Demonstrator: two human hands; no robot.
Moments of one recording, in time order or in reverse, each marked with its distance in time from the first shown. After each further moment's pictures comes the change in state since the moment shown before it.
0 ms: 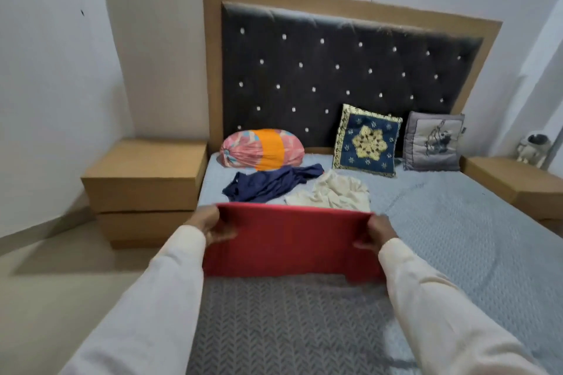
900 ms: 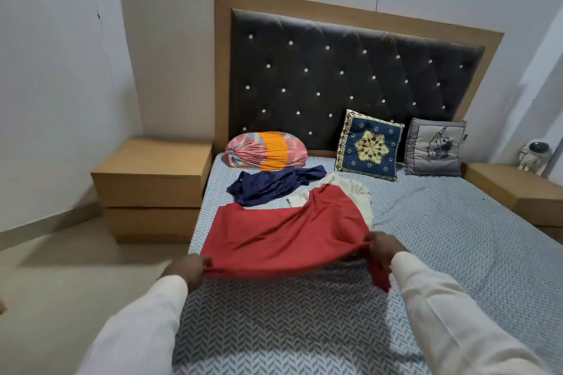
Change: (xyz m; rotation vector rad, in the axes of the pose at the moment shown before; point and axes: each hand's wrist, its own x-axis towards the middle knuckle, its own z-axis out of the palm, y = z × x) left_hand 0.002 -0.093 -0.071 1.452 0.091 0.306; right_hand -0.059 0.002 -0.029 -1.114 -0.054 -0.302
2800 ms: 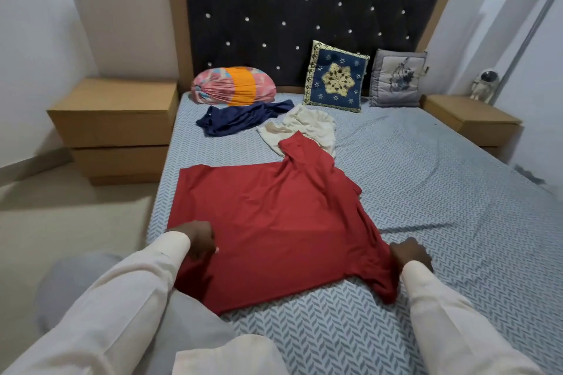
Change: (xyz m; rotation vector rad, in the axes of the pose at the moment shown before) left_hand -0.120 0.079 0.079 0.120 -0.435 0.061; right_hand -0.153 0.214 0.143 0.267 0.191 0.676
